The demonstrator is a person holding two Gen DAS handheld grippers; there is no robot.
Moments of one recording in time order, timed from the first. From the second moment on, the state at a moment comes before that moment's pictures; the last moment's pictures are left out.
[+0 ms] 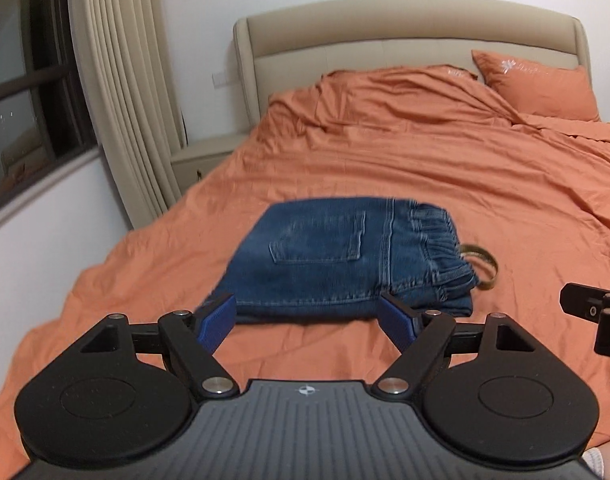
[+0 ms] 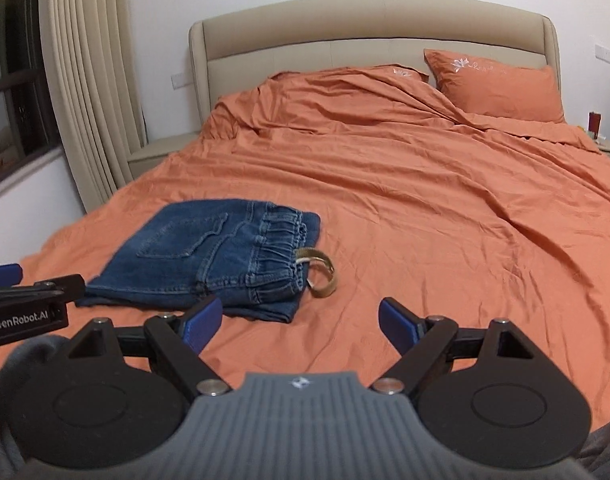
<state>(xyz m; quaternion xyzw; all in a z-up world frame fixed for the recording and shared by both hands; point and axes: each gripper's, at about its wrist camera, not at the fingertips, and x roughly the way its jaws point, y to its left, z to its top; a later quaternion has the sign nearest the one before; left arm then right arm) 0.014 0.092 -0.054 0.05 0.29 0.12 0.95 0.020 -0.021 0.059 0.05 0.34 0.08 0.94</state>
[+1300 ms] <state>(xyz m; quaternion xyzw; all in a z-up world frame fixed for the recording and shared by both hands) 0.022 0.090 -0.070 0.05 0.32 0.11 0.94 0.028 -0.015 0.041 0.03 0.34 0.08 0.94</state>
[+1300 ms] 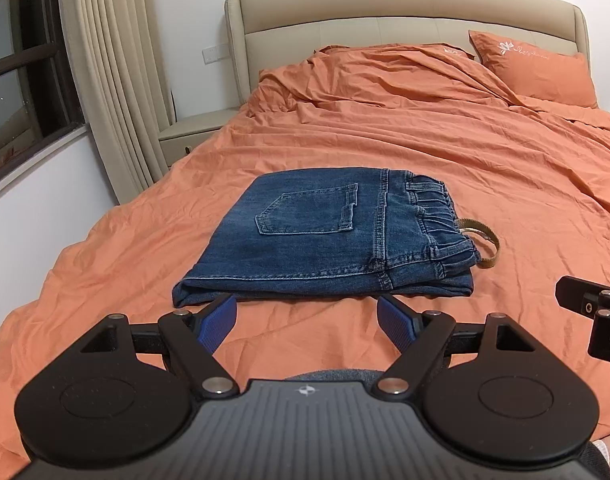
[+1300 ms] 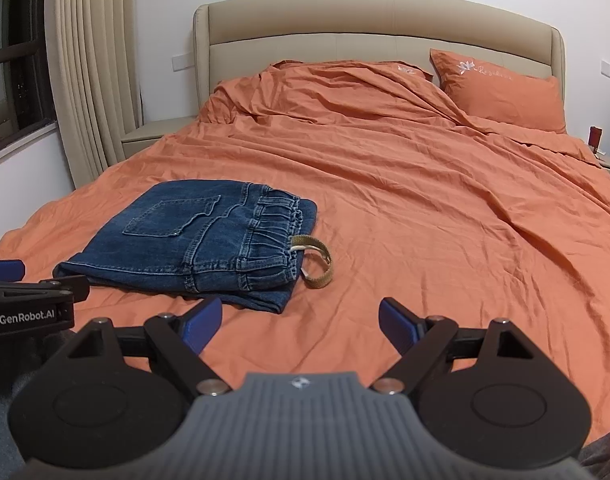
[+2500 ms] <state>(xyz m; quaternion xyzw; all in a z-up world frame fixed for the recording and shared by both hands) 0.020 0.089 -0.070 0.05 0.32 0.12 0.94 0.027 -0.015 0.043 0.02 0.34 0.08 0.94</state>
